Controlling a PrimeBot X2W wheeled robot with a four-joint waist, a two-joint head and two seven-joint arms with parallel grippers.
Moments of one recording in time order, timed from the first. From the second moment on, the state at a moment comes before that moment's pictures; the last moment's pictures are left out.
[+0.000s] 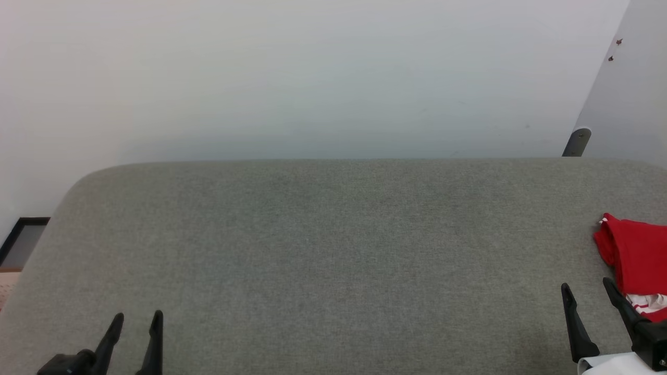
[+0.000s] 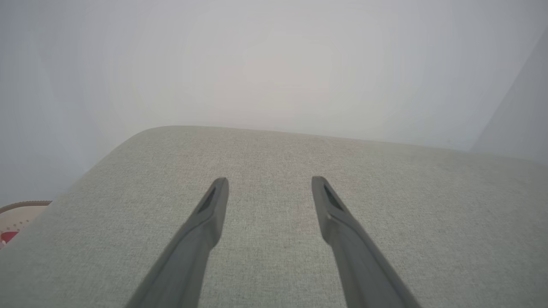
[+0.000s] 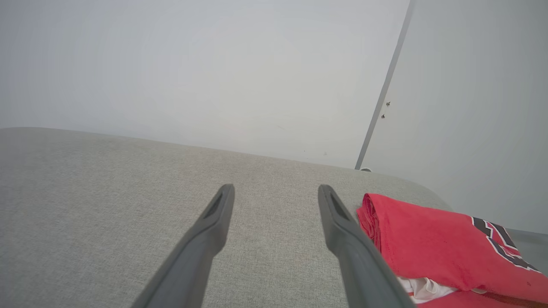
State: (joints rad) left arm 0.08 0.32 0.02 0.26 -0.42 -0.13 -0.26; right arm 0.01 -0.22 -0.02 0.22 0.12 0.13 -0.25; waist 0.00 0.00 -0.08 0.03
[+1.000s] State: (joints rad) left arm 0.09 0.25 0.02 0.29 -0.61 -0.13 -0.20; right arm 0.03 -0.18 -0.03 0.26 0.34 0.13 -0.19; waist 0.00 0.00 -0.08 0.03
